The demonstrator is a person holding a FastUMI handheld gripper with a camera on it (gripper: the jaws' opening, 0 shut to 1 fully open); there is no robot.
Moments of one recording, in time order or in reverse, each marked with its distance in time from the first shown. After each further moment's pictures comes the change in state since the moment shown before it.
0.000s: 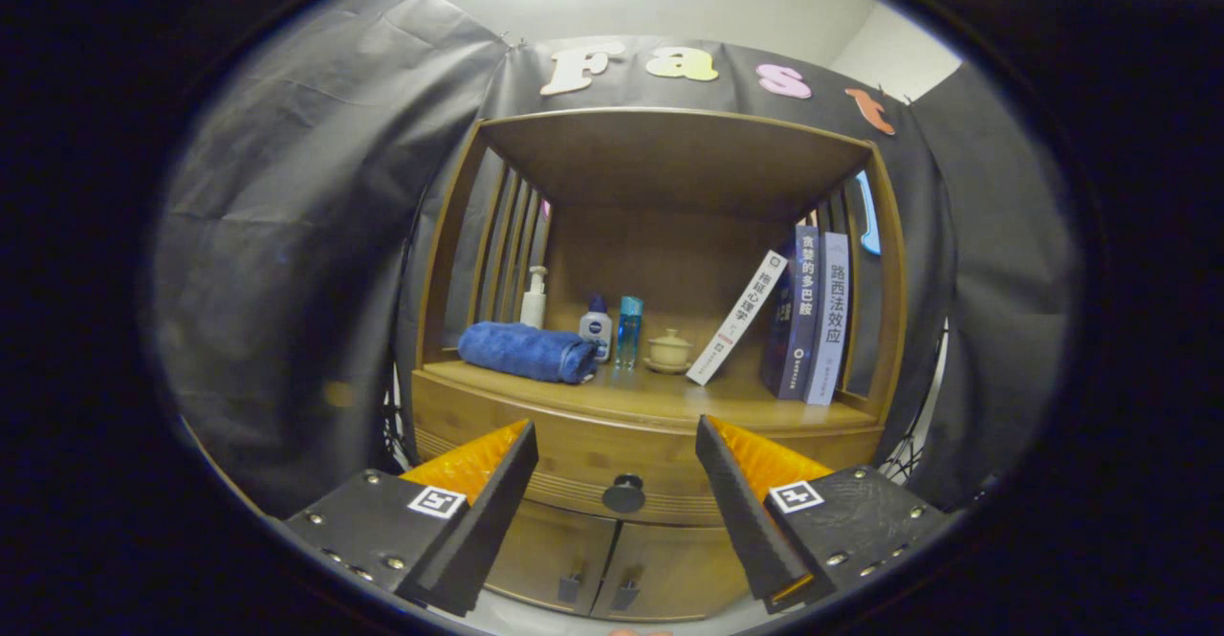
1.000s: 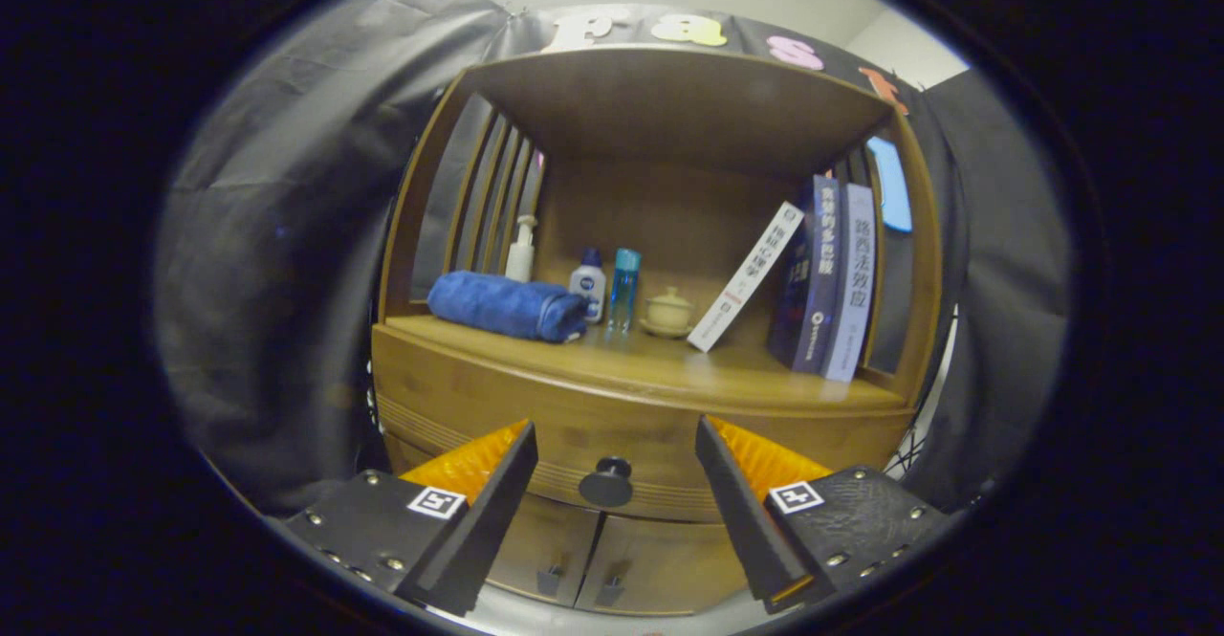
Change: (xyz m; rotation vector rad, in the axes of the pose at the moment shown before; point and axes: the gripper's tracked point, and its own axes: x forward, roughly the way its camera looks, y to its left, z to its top) arm 0.058 0.001 -0.073 -0.037 0.160 0.014
